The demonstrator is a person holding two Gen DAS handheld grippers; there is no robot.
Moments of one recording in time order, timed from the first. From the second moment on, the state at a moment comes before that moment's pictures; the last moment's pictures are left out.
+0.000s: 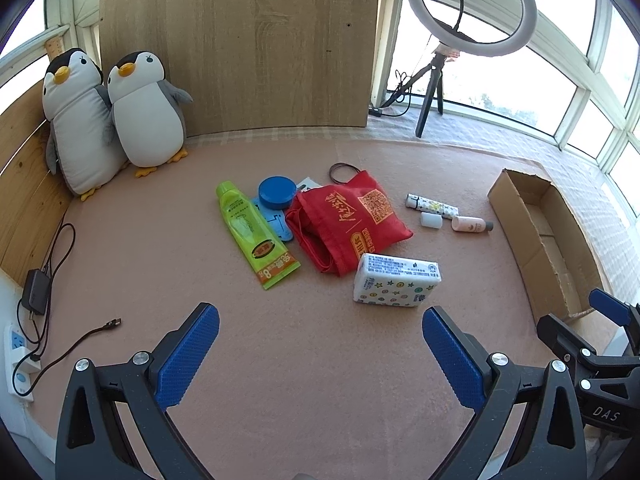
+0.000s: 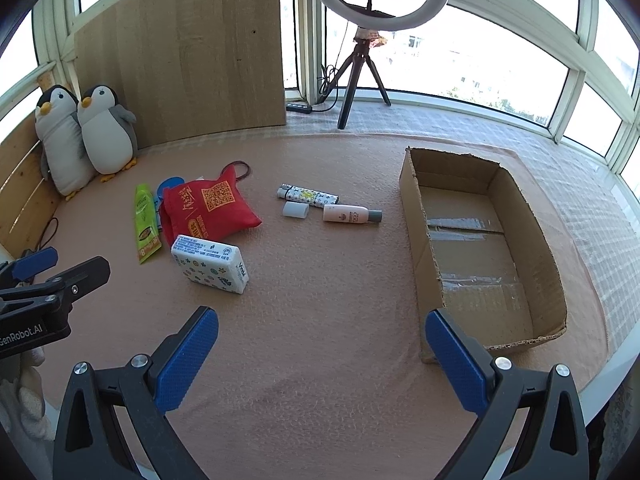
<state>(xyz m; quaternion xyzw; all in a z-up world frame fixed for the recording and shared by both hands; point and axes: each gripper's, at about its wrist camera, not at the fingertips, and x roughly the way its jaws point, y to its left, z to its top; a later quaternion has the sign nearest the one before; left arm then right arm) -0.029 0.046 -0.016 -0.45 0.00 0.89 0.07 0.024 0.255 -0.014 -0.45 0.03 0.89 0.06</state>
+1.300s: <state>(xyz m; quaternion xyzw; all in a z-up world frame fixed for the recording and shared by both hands) -0.111 0.098 -0.085 -0.51 0.00 0.85 0.12 0.034 0.288 -0.032 -0.47 0.05 0.87 0.09</state>
